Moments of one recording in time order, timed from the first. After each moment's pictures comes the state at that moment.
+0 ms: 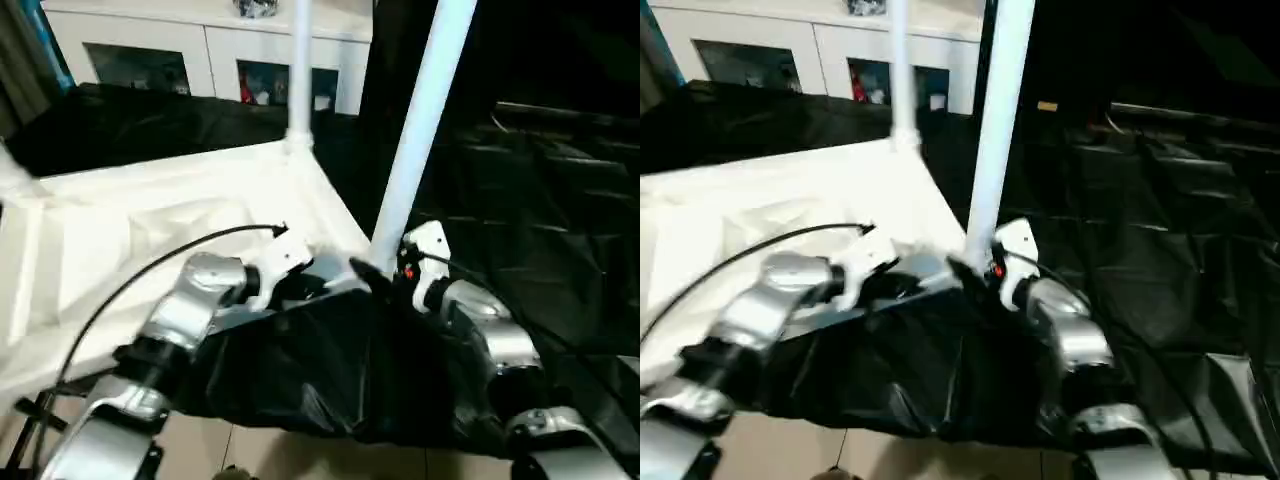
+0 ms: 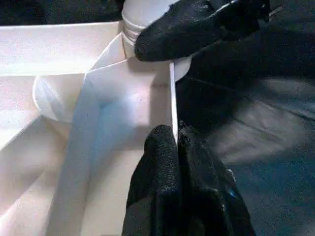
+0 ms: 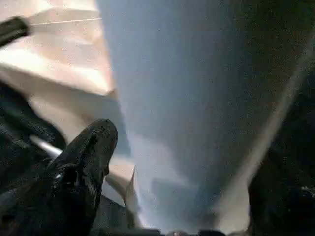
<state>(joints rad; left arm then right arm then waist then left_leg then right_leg) -0.56 0.33 -0.28 0.48 0.05 0.18 -1.10 -0.48 -0.19 0.07 0.64 0.15 0.05 0.81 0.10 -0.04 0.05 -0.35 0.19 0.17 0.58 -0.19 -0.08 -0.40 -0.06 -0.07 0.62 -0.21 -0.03</state>
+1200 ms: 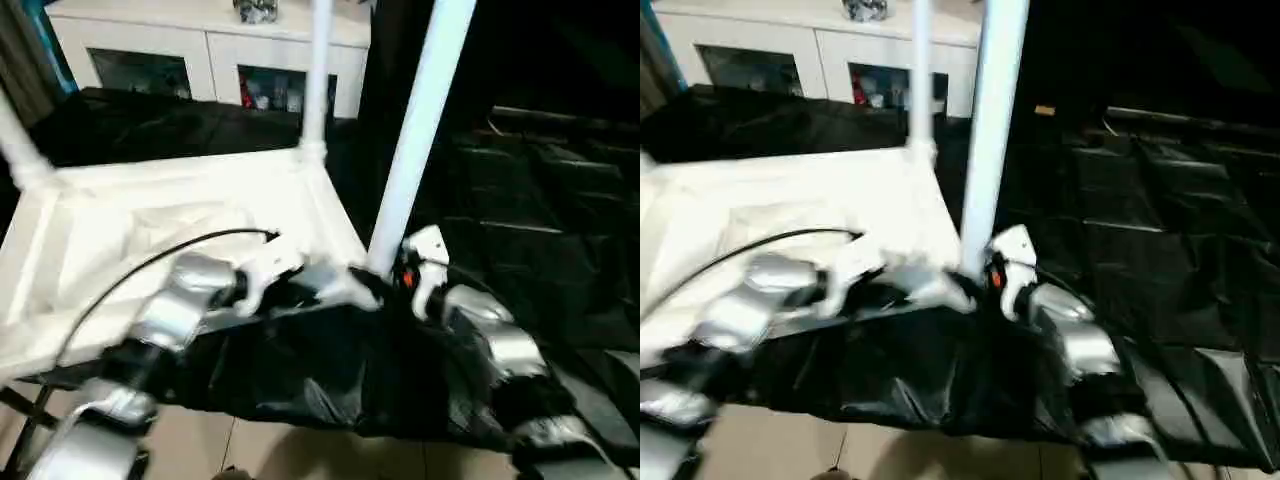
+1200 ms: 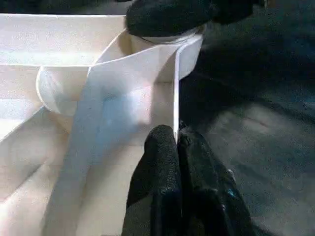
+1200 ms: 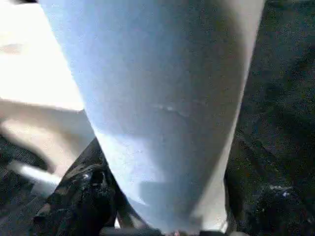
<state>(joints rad) -0.60 0.28 -0.27 0.52 0.07 0.27 -0.98 -0.50 -0.11 0.01 0.65 0.15 0.12 0.54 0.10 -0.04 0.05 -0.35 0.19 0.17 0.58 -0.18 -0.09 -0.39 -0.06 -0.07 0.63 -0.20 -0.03</state>
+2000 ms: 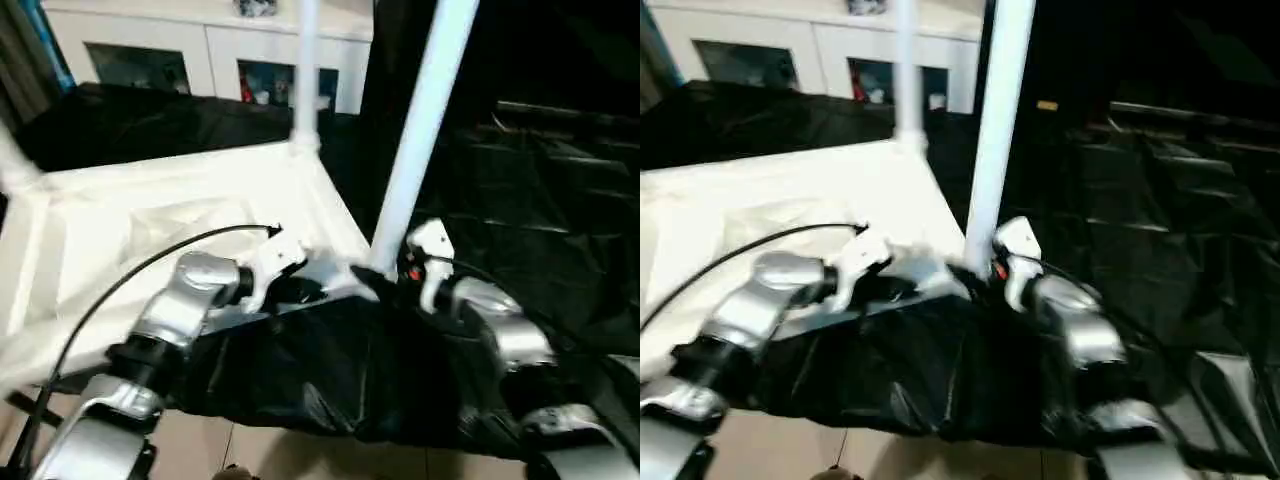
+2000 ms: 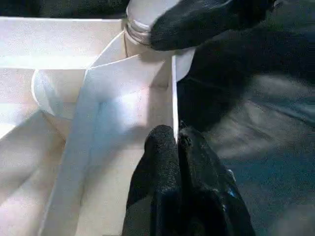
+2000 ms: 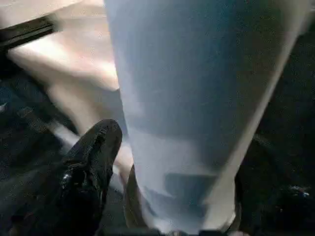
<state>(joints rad) -0.57 0.35 -0.27 0.49 0.01 0.21 -1.13 -0.48 -0.24 0.09 0.62 0.17 0.07 0.92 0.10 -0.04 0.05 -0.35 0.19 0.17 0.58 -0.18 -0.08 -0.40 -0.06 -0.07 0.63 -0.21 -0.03</state>
